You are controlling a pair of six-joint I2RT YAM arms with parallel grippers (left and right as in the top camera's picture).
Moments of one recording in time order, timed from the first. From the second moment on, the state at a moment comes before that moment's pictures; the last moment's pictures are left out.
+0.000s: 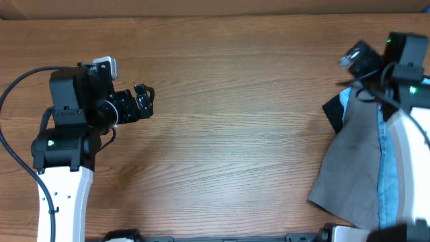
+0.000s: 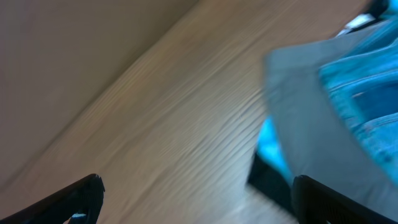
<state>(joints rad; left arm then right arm) 0.06 1.17 1.22 -0.82 0.30 -0.23 -0.19 1.50 1.39 -0.68 0.06 0.59</state>
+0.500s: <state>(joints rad) 0.06 1.18 1.22 -0.86 0.30 -0.28 -0.50 1.92 1.41 -0.55 0.10 0.59</state>
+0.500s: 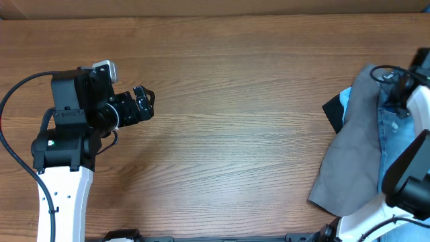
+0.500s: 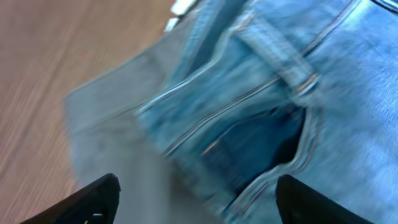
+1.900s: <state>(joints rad) 0.06 1.33 1.22 -0.89 0.35 -0.28 -0.46 2.09 1.54 -0.62 0.21 0.46</state>
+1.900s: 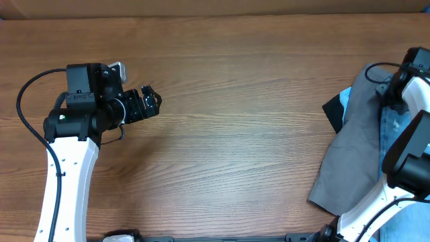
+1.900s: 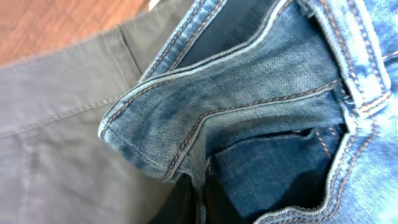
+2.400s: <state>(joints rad) 0.06 1.33 1.22 -0.90 0.35 -0.28 -0.48 2.07 1.70 -0.81 0.11 0.43</state>
